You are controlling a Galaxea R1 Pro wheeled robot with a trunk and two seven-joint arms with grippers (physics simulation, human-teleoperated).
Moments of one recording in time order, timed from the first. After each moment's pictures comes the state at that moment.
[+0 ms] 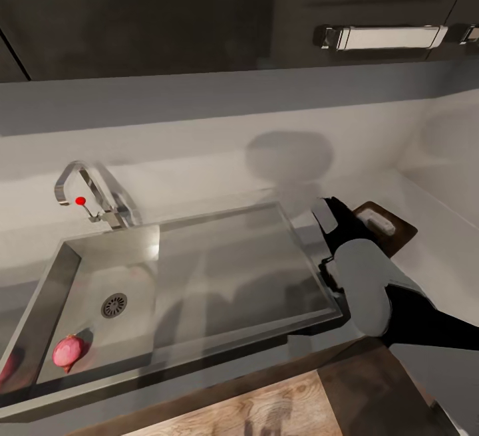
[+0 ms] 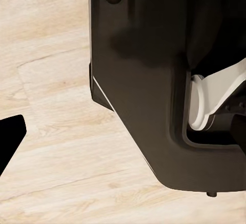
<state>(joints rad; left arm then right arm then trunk) 0.42 -0.01 0.00 -0.46 0.00 -0.55 -0.01 -1.28 0.10 -0.29 -0.47 -0.31 0.18 -1.26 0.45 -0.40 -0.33</state>
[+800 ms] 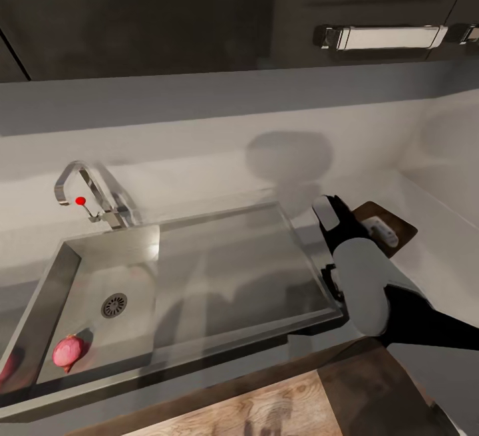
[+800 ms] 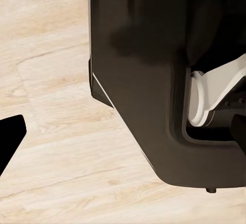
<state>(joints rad) 0.42 -0.01 0.00 -0.45 0.00 -0.55 -0.01 -1.28 0.11 -0.31 -0.50 -0.40 0.06 -1.44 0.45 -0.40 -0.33</state>
